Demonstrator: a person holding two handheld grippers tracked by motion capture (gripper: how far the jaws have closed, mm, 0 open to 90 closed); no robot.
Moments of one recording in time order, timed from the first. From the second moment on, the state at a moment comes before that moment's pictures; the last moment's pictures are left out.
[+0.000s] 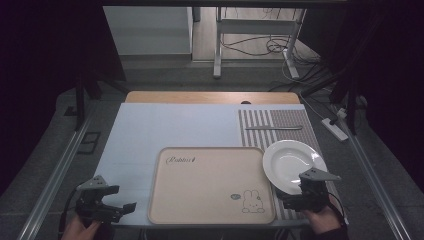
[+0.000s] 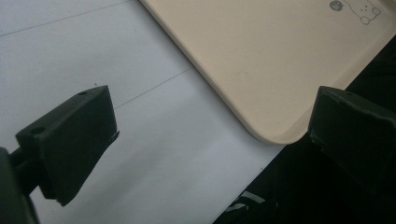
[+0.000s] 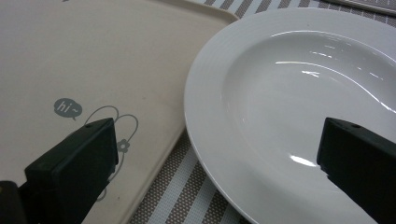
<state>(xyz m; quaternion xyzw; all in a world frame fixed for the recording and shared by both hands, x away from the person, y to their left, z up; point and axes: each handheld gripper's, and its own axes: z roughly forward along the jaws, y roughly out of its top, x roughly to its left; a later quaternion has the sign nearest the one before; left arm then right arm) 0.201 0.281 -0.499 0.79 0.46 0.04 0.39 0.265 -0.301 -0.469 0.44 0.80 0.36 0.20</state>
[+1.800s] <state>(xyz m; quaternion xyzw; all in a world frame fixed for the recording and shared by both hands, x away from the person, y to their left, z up) 0.203 0.279 -0.499 0.80 0.46 0.04 0.39 0.380 -0.287 -0.479 0.47 0.80 0.32 0.20</state>
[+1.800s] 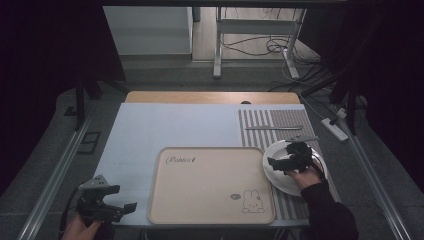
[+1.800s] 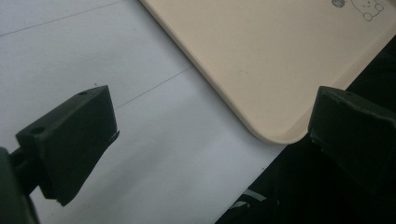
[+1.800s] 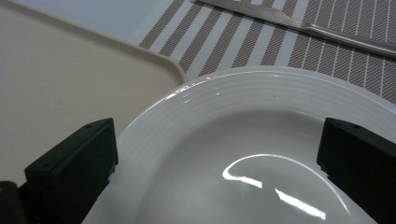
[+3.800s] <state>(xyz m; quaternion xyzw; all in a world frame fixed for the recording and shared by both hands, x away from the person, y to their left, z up) 0.203 0.279 -0.499 0.80 0.46 0.04 0.39 0.512 -0.277 -0.488 0.47 0.82 0.27 0.16</state>
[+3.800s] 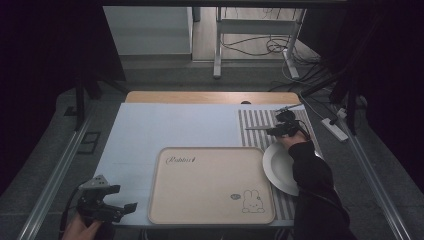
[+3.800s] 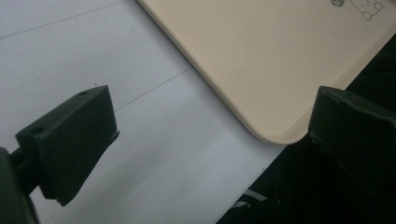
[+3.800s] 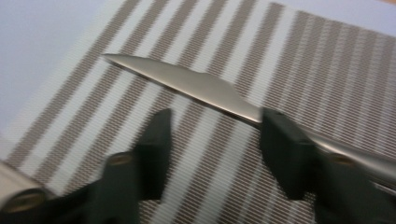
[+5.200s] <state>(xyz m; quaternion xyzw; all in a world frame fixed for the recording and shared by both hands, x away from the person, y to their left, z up) 0.203 0.278 -0.499 0.80 0.45 0.05 0.38 0.577 -0.259 -0.497 0.49 0.81 0.24 0.20</state>
